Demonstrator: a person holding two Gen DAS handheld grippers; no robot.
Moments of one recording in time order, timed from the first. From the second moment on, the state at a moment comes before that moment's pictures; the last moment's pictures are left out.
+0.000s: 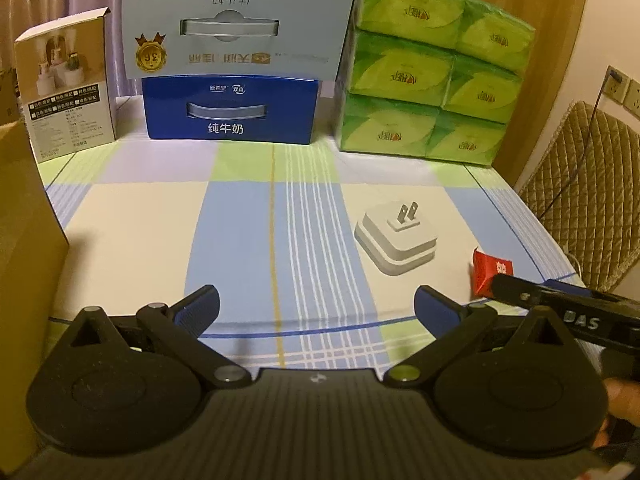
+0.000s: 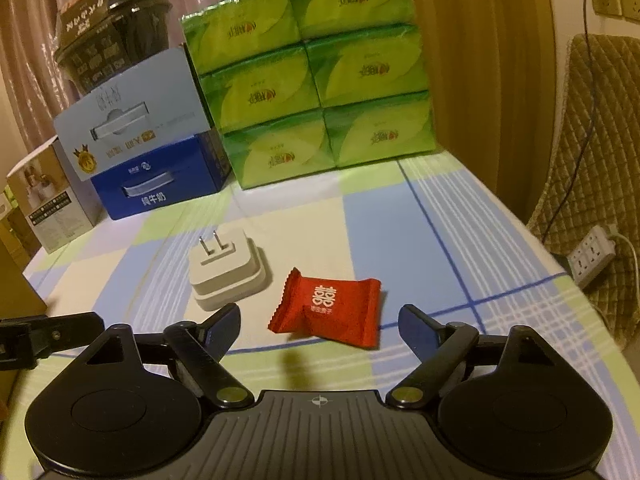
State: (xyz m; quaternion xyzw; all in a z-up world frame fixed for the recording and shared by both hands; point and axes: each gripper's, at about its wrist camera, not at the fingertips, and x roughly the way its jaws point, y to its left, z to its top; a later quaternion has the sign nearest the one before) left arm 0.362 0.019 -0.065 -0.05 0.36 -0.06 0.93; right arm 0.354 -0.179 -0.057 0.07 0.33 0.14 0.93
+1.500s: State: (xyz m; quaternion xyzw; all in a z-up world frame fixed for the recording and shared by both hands) left arm 0.367 0.020 -0.083 -0.06 0.36 -0.10 0.92; right arm 0.376 -0.159 -0.064 0.02 0.33 0.14 0.93
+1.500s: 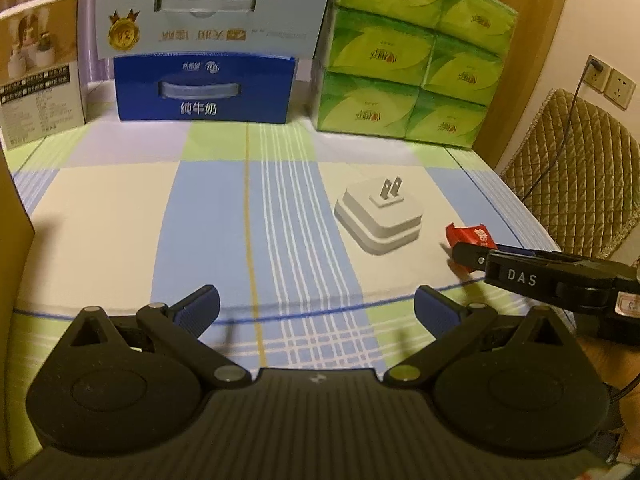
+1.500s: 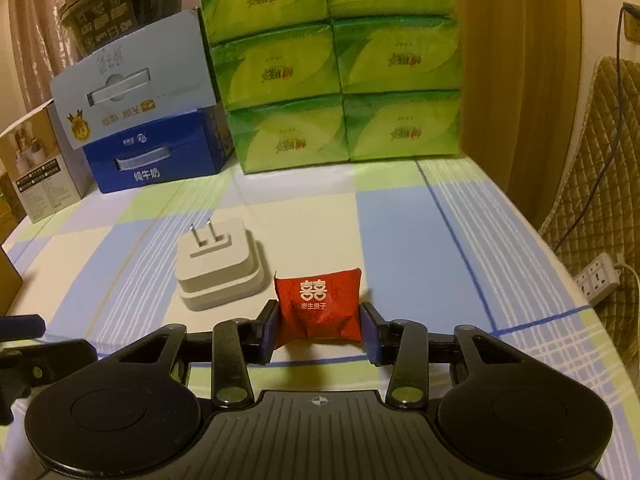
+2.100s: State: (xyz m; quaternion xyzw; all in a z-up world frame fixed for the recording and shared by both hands) left arm 0.431 -0.034 -0.095 -0.06 0.37 -0.14 0.92; right arm 0.396 -0.201 -0.051 0.04 0.32 0.10 0.94
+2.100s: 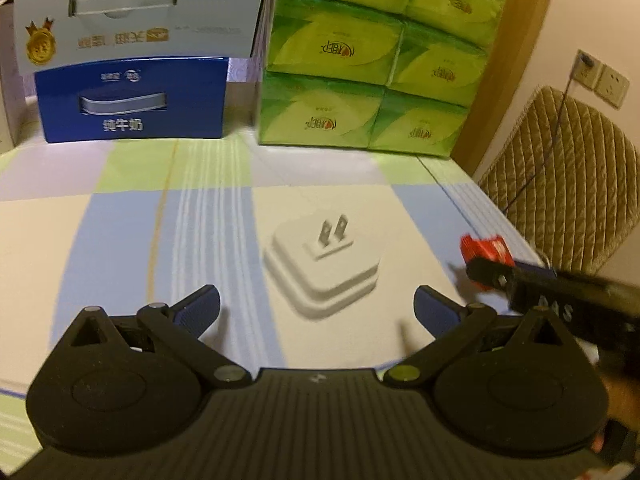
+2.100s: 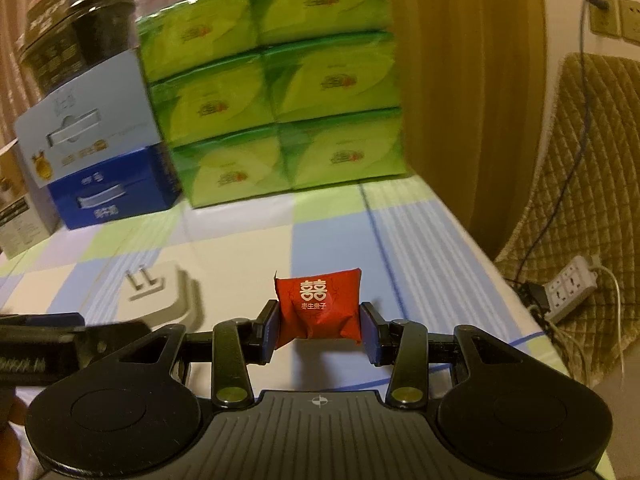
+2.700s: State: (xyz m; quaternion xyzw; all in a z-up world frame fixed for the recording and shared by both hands) left arm 0.447 -0.057 -0.104 -0.02 0.37 -0.12 0.92; right arm 0.399 -0.197 -0.054 0.03 0.33 0.10 0.94
